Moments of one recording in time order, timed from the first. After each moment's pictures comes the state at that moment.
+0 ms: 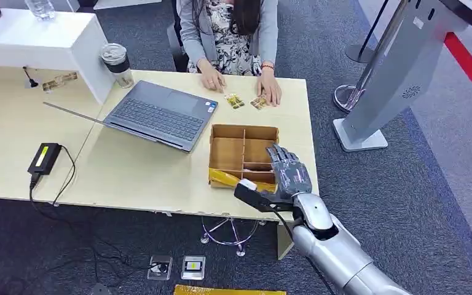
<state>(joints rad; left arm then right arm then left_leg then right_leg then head) -0.20 0.33 -1.33 -0.17 0.97 0.01 -0.46 -0.52 -0.11 0.63 -0.95 1.19 -0.20 0.14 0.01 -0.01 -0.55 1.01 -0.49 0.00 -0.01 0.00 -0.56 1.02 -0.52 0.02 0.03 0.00</state>
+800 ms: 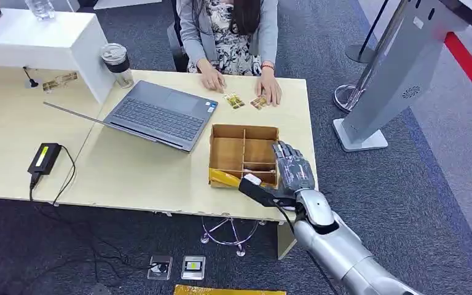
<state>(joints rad) -0.20 0.33 -1.33 -0.17 0.97 0.01 -0.46 -0.56 -0.10 0.63 -0.84 1.17 -0.28 0.11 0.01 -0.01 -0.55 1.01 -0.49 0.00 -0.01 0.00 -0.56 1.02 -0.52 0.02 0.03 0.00</state>
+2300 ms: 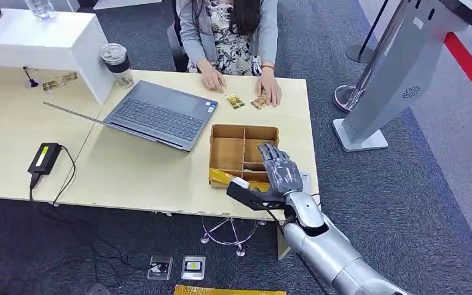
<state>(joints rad) -0.20 0.33 -1.33 -0.17 0.97 0.01 -0.48 -0.56 -0.05 0.64 -0.84 1.15 -0.27 0.09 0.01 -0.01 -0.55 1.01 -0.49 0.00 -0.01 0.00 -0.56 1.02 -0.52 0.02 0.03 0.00</state>
